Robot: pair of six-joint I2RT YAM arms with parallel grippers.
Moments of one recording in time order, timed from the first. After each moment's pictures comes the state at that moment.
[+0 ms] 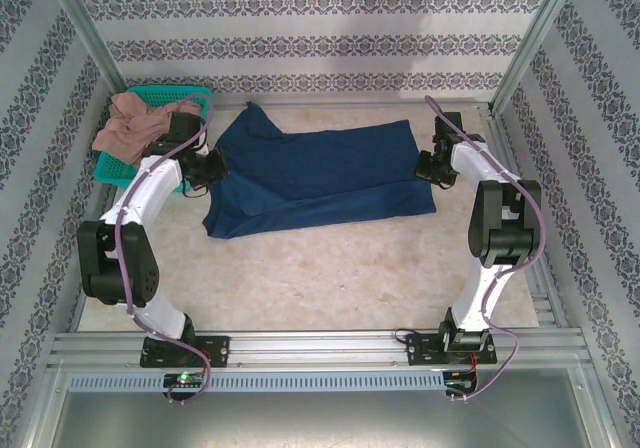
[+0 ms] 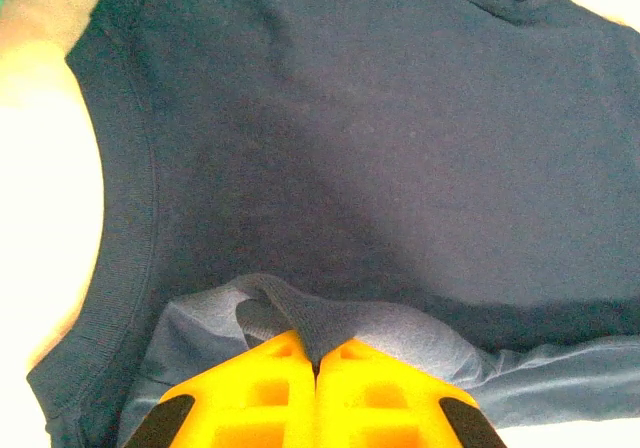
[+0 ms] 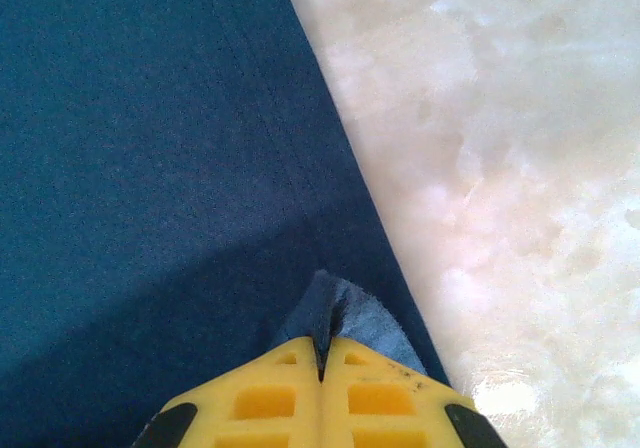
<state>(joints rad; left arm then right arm) -0.01 1.63 1.33 -0.73 0.21 -0.47 -0.03 1.91 1.41 -0.70 -0.06 0.35</state>
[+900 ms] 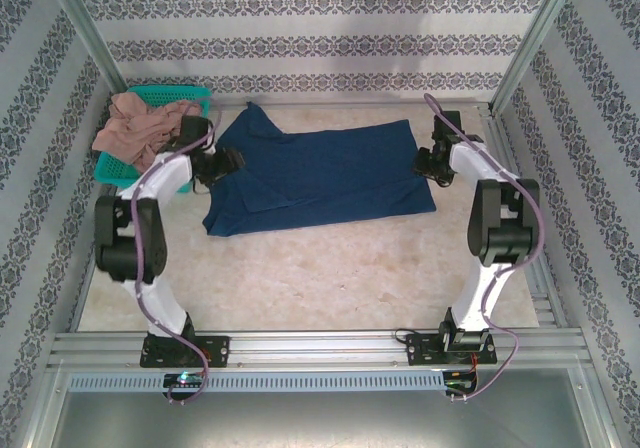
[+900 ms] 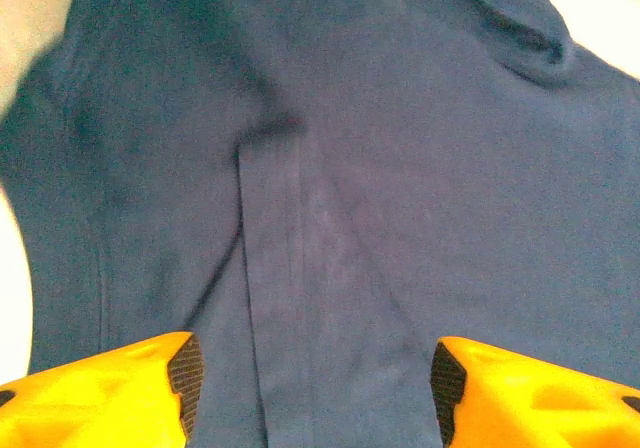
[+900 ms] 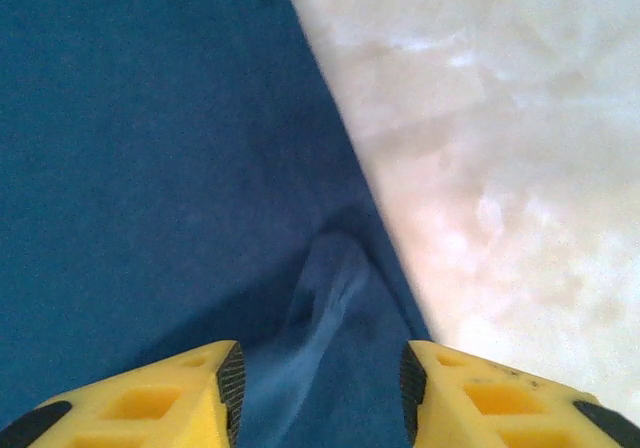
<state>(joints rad) -0.01 1.75 1.26 -0.51 0.25 -0.54 -0.01 1.89 1.38 -0.62 -0.07 0.36</state>
